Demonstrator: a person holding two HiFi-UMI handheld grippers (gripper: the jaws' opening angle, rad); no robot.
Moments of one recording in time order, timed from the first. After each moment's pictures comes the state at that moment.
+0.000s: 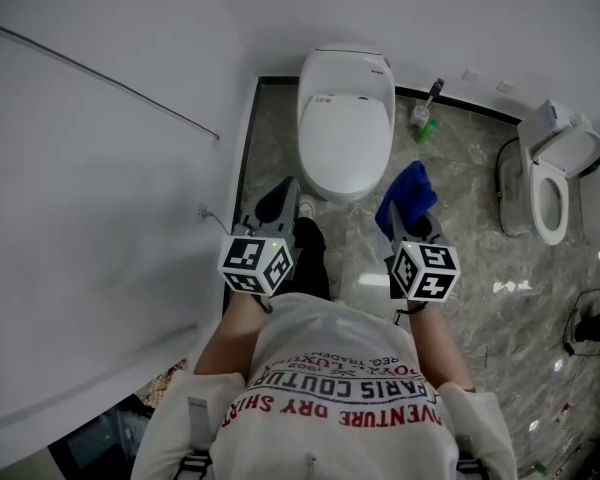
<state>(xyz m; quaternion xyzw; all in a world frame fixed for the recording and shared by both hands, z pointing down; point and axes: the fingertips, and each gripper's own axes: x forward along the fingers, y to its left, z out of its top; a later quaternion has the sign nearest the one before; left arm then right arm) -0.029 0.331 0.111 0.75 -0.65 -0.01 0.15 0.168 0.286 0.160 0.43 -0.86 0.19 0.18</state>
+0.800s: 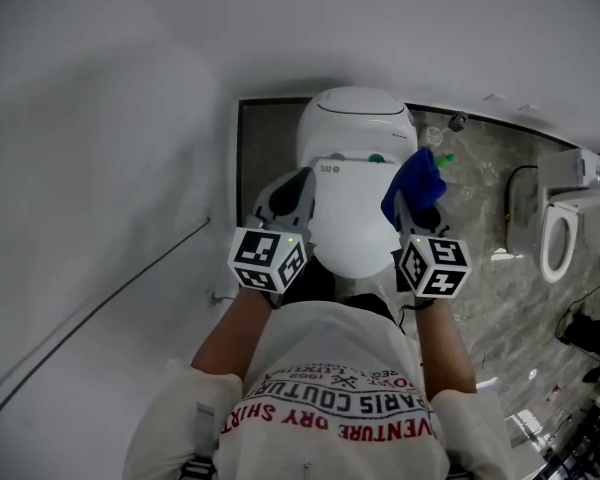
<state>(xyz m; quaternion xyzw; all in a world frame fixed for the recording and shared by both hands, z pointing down) -0.200 -0.095 0.182 0.77 -0.59 0.02 0.24 -0.025 -0.117 0.211 0.45 -0.83 0.23 0.24</state>
